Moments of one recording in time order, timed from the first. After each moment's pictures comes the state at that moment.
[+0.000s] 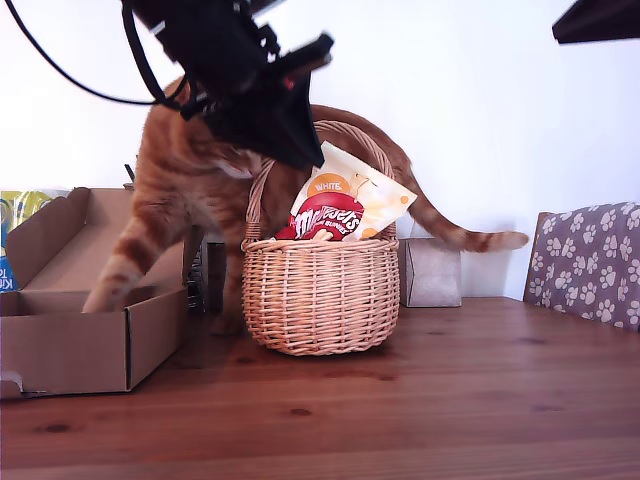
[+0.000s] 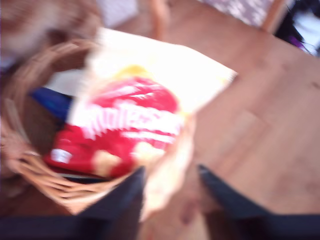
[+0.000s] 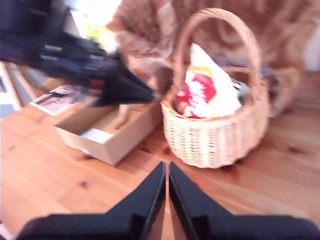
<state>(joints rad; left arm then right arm) -0.68 1.55 1.21 -0.29 0.11 0.02 0.28 0.57 0.49 -0.18 -0.45 0.05</state>
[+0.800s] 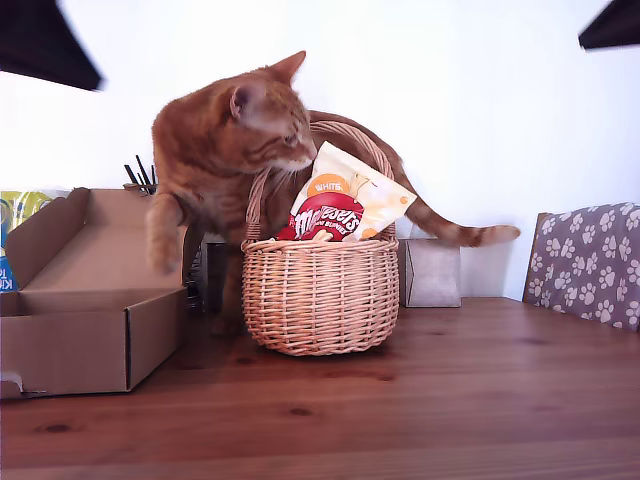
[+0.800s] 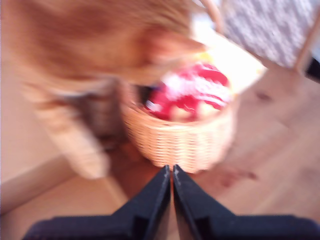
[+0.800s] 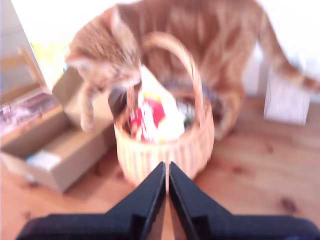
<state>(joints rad) -0.36 0.78 0.61 -0.14 0.07 -0.02 0.19 0.57 0.48 -0.04 -0.38 0.02</state>
